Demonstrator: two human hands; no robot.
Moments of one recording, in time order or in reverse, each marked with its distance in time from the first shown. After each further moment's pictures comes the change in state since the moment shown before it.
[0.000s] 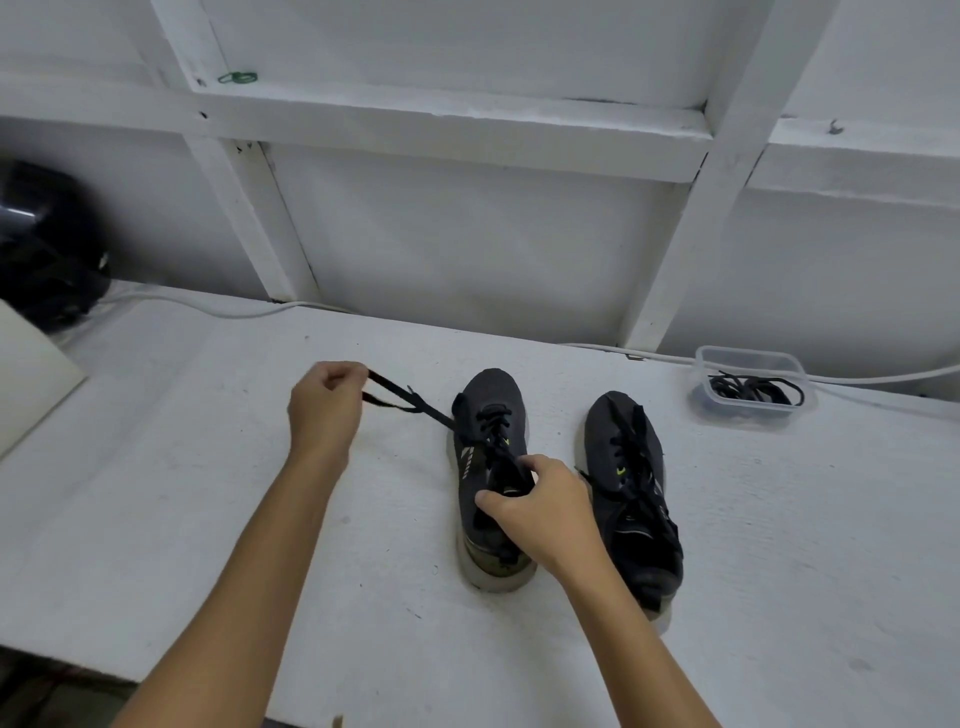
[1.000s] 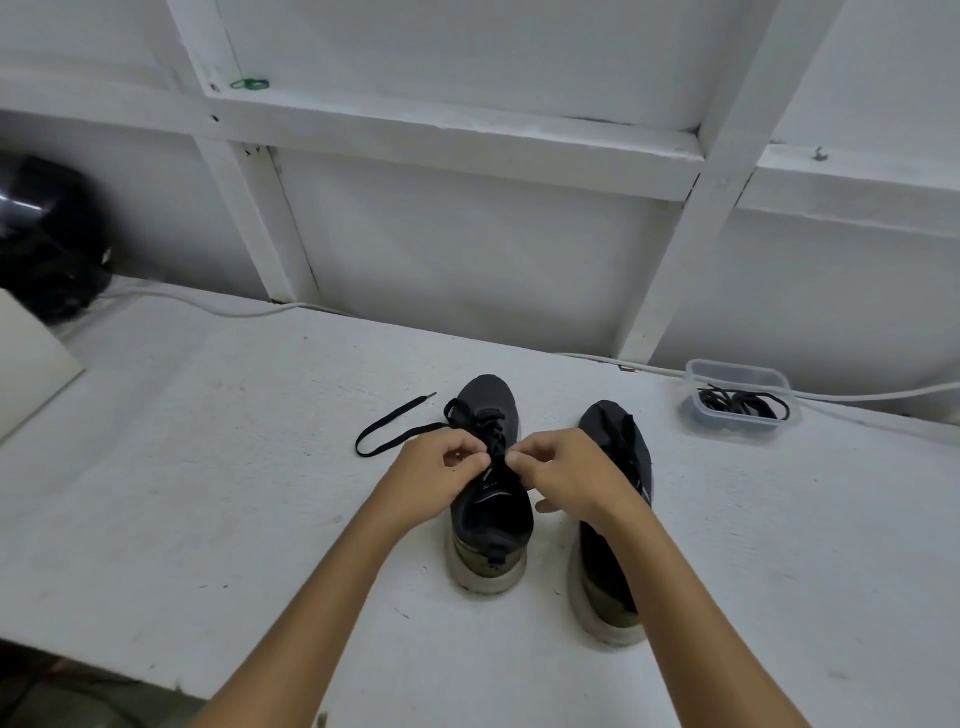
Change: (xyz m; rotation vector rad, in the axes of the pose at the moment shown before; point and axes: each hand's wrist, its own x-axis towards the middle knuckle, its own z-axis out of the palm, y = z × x) left_hand -0.075 -0.019 0.039 0.331 -0.665 0.246; right_hand 0.038 -0.006 -0.050 -0.047 -0.248 -0.057
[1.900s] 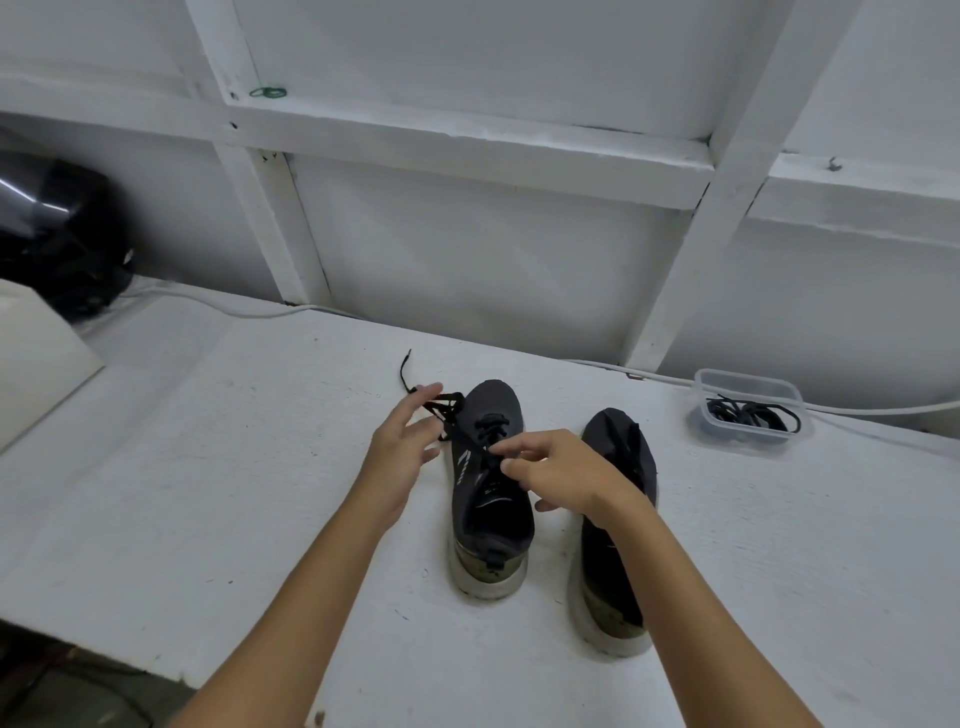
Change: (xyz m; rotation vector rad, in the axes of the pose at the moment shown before) left_hand 0.012 -0.013 -0.013 -0.648 0.229 -0.058; right_hand 0.011 -0.012 -0.002 0.022 -0.157 -0.014
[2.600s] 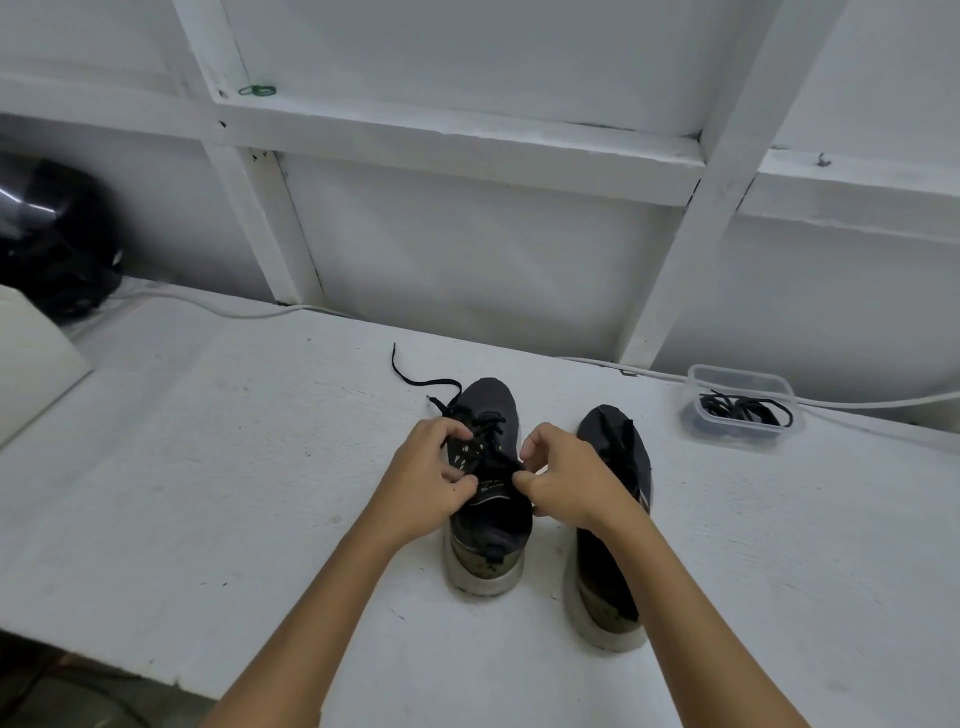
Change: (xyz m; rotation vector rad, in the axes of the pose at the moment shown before) left_hand -0.021 -0.006 0.013 0.696 -0.169 0.151; right_hand -0.008 0.017 0.001 -0.171 0.174 -0.038
